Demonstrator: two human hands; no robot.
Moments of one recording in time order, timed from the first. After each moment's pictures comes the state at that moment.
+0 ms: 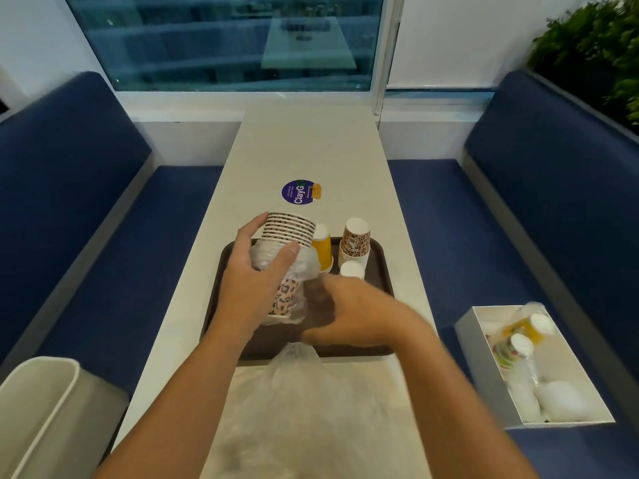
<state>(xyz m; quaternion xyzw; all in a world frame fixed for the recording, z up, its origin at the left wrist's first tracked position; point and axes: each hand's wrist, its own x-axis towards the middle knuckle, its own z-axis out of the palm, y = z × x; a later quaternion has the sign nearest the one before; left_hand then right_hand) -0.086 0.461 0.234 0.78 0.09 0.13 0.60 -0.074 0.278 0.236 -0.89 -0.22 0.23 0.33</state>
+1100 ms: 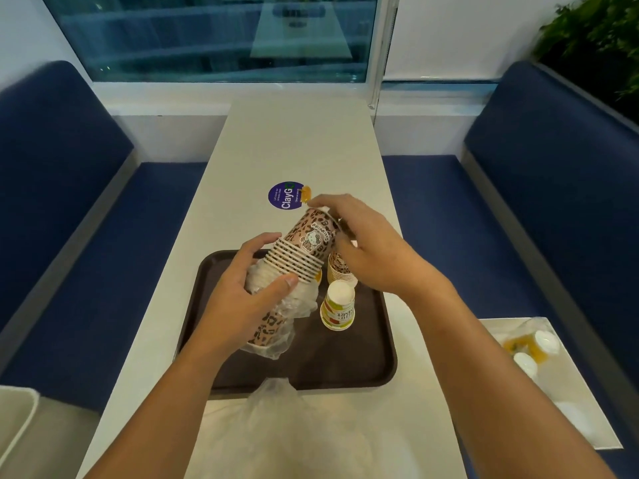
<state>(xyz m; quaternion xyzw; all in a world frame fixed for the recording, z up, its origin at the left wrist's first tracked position) -0.044 0.459 0.219 0.81 0.02 0.02 0.59 0.035 0.246 0.258 -0.88 -0.27 0.03 0.40</state>
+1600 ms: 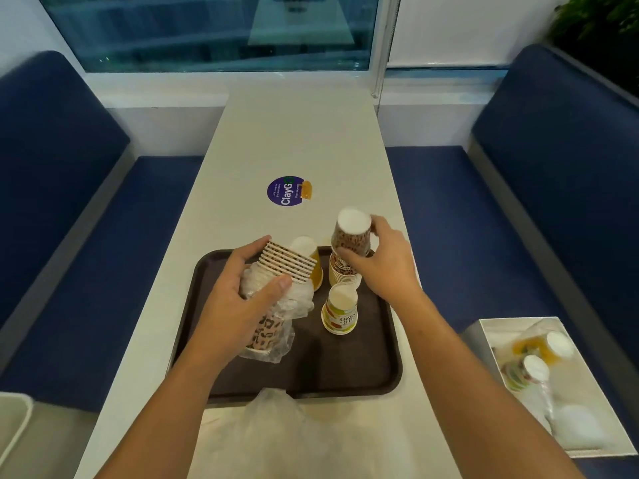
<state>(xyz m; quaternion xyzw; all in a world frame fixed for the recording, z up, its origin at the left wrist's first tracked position) -0.034 0.457 0.205 0.78 0.08 0.01 0.62 0.069 0.231 0.164 -0.89 0.00 -0.02 0.45</state>
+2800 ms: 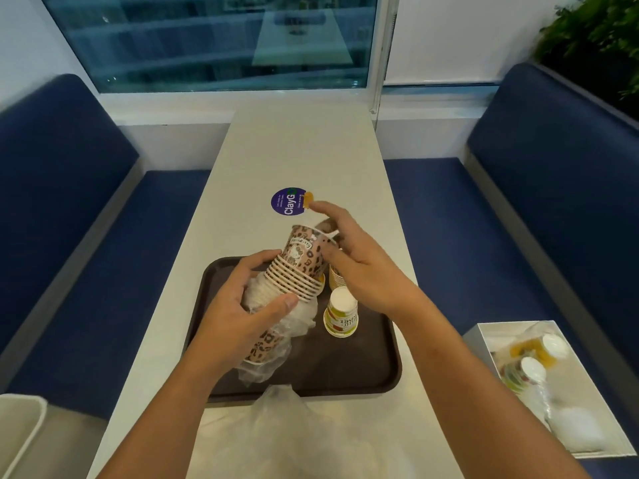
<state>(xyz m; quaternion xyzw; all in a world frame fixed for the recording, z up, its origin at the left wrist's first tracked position) -0.057 0.467 0.219 0.81 0.01 0.00 0.58 0.018 0.258 0.244 -0.77 -0.23 0.09 0.58</state>
